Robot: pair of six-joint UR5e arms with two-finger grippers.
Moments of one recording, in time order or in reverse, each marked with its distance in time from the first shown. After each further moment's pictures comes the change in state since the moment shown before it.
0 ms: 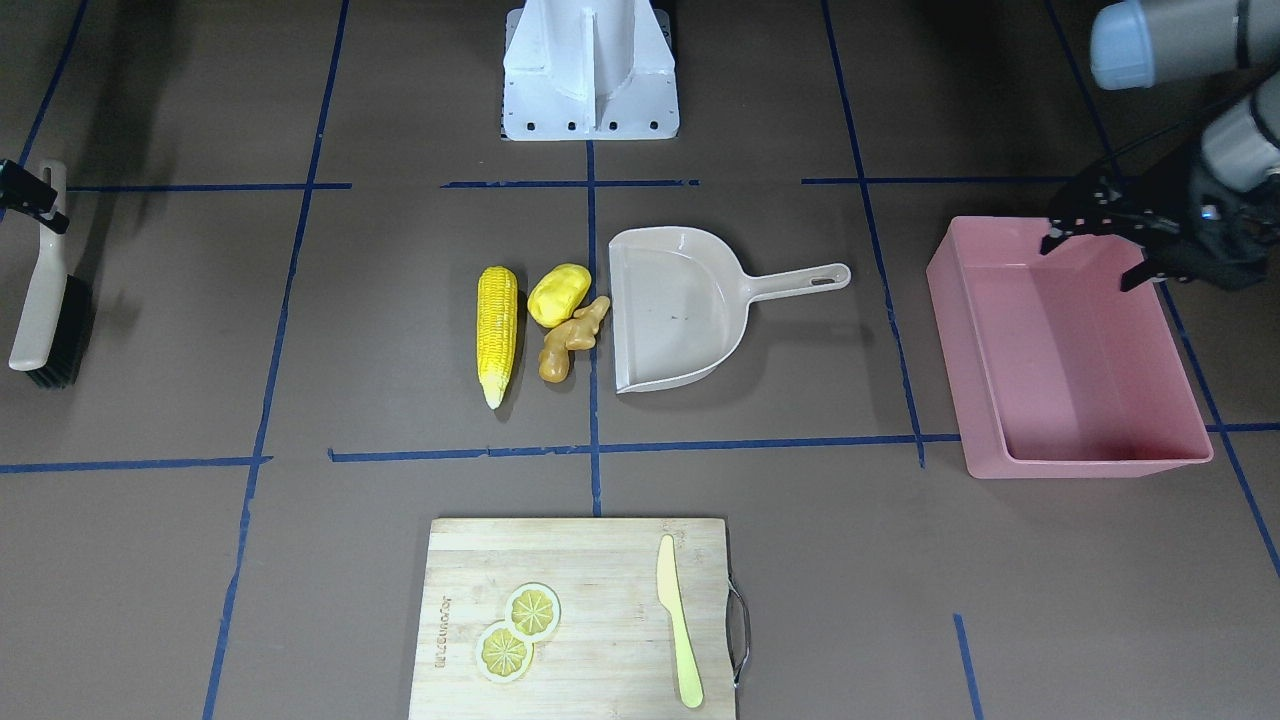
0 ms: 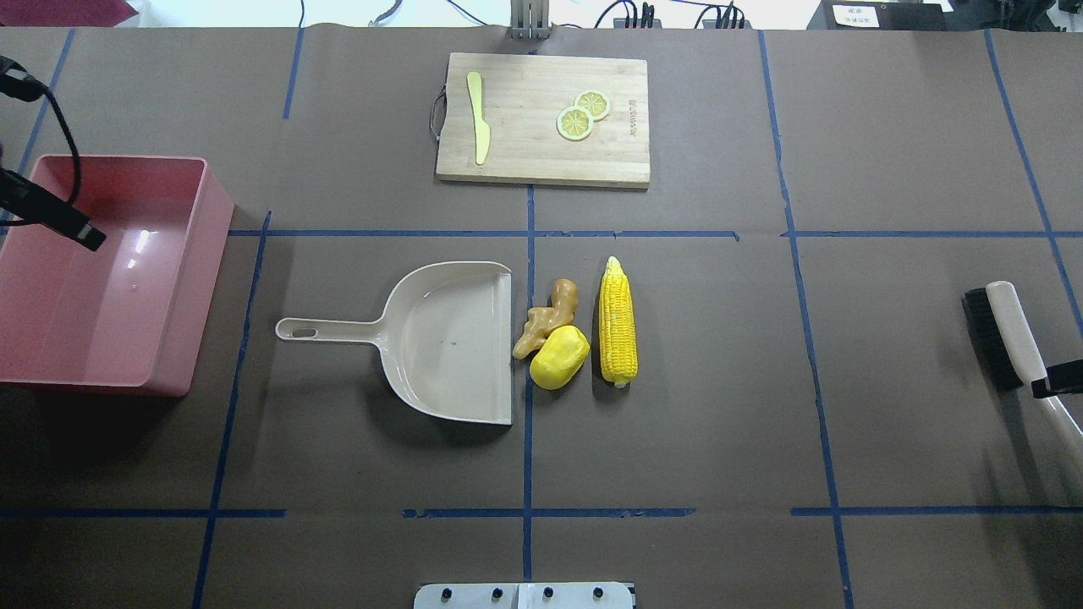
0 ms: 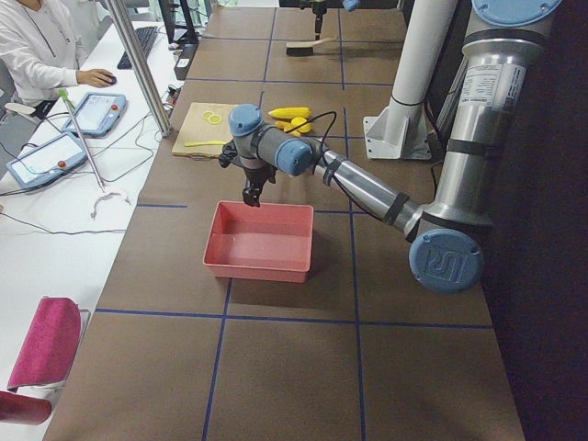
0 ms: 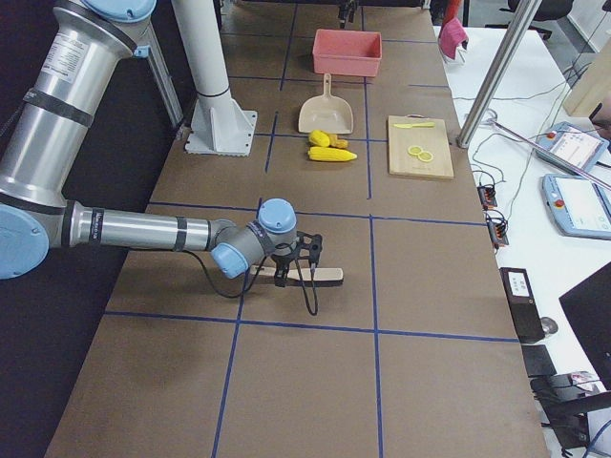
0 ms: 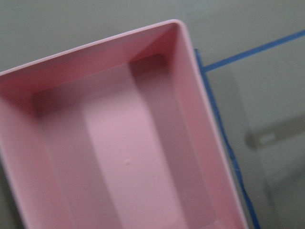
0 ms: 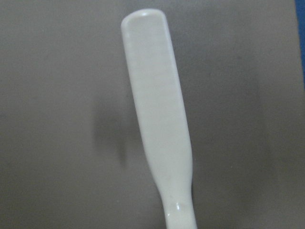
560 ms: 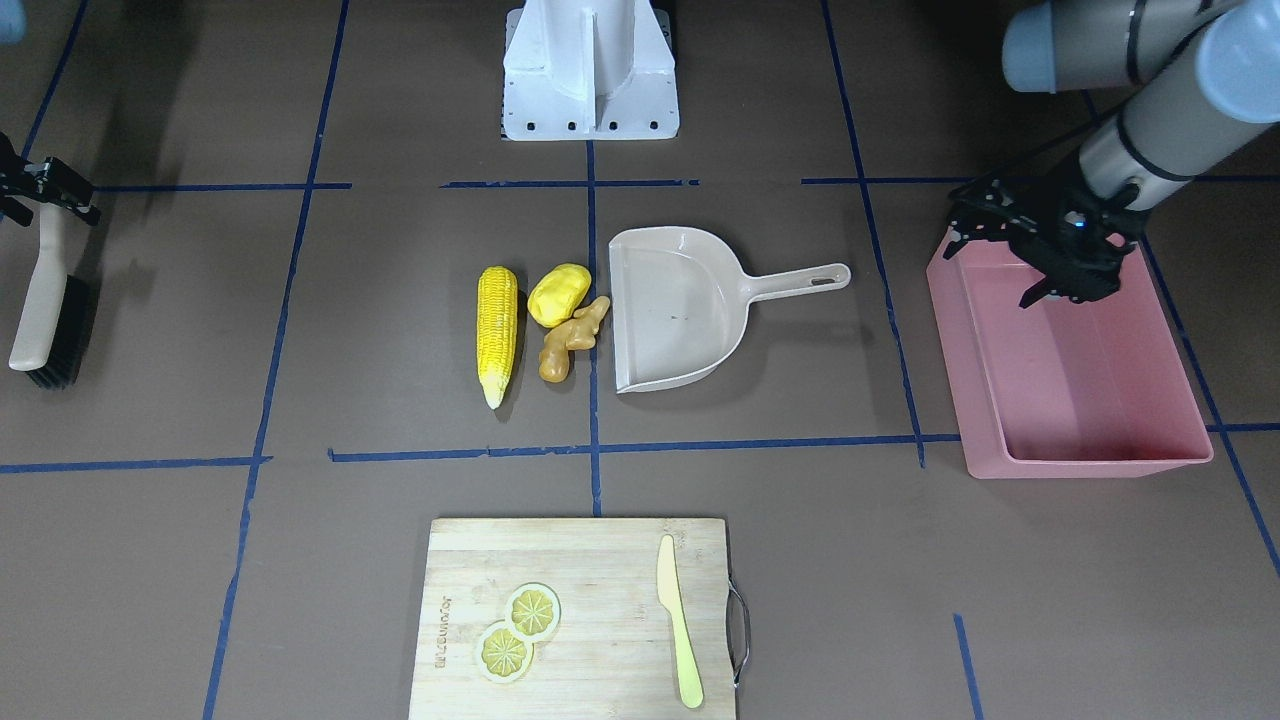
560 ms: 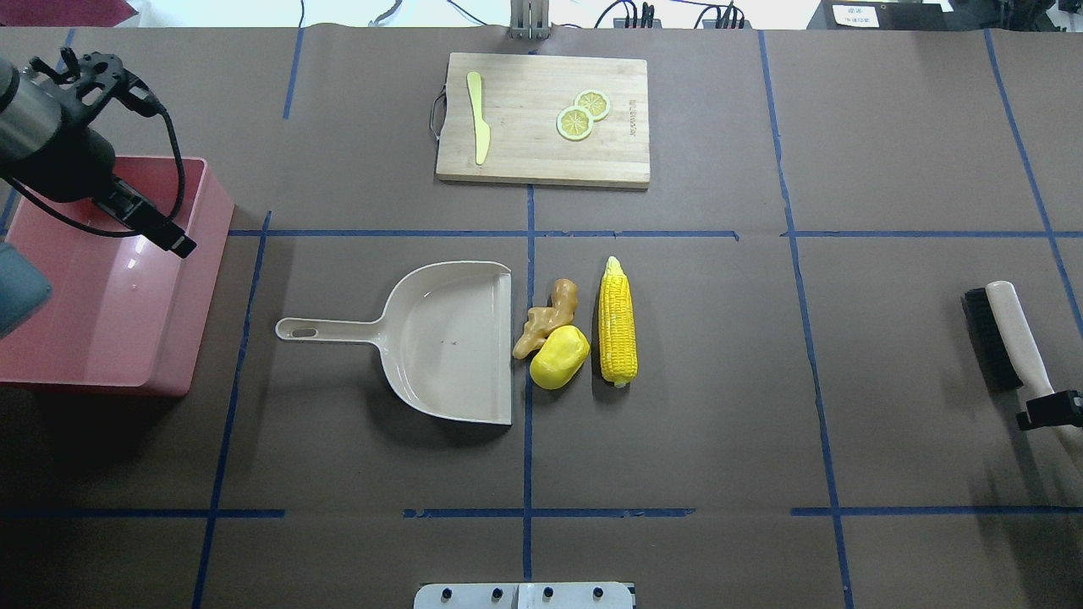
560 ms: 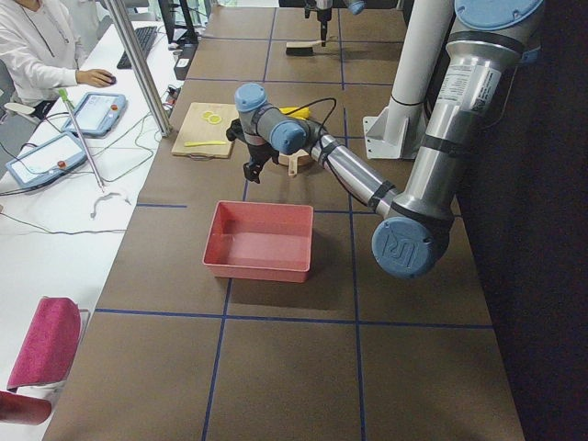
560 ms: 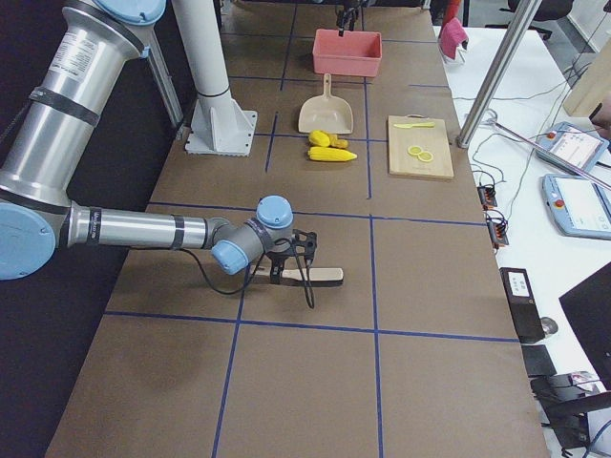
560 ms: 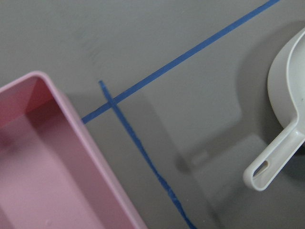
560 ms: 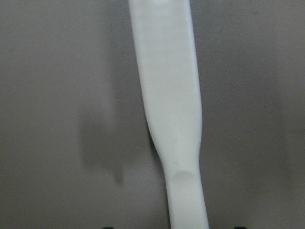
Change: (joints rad) left arm 0.130 -0.114 0.007 -0.021 0.098 0.001; right arm -0.116 -0.032 0.007 0.005 -0.070 0.018
